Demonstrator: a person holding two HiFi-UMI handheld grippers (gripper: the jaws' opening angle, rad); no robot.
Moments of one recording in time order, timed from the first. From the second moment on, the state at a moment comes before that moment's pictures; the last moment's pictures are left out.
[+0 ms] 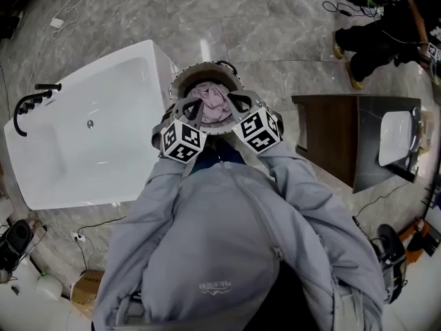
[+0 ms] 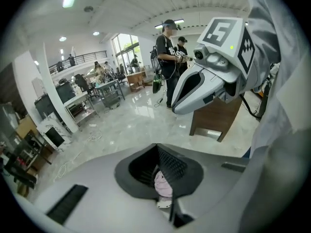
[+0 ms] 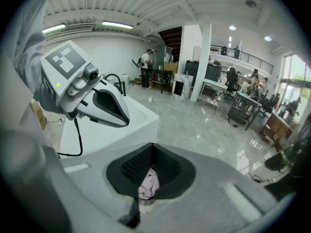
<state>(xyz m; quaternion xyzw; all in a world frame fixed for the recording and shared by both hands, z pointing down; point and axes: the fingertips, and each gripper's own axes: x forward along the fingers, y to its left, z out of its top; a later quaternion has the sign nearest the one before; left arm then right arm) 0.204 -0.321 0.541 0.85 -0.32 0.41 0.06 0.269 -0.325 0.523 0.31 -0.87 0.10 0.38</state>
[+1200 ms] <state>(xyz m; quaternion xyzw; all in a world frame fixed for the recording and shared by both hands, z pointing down) 0.169 -0.274 0.304 0.83 -0.56 0.05 0.02 0.292 -0.280 0.308 0.49 -0.87 0.03 0.07</state>
